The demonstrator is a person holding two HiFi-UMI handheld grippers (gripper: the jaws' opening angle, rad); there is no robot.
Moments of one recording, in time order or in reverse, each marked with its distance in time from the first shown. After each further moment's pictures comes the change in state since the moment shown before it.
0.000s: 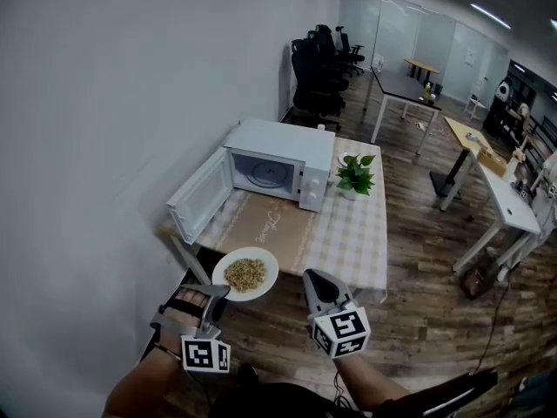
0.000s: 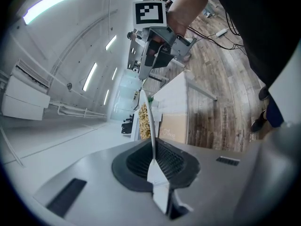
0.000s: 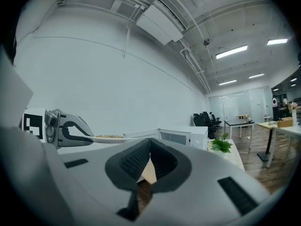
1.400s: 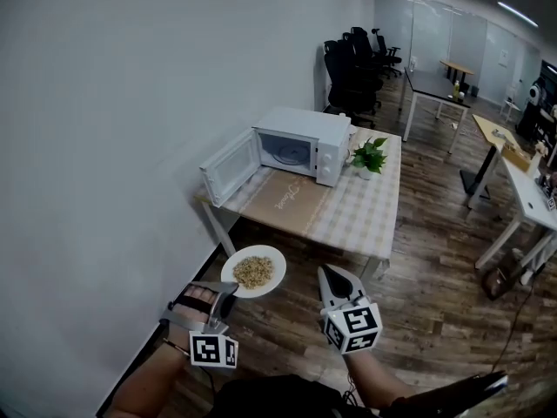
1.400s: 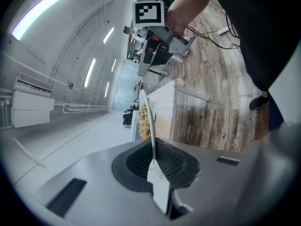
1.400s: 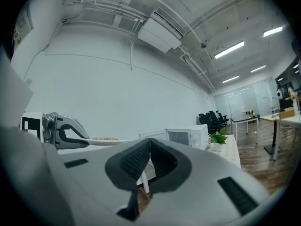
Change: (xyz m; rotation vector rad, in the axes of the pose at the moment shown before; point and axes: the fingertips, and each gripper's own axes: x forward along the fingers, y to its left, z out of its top) left arm -0.151 -0.068 0.104 0.001 0.148 0.017; right arm -0.175 0.022 -0.014 0.053 -0.057 0.098
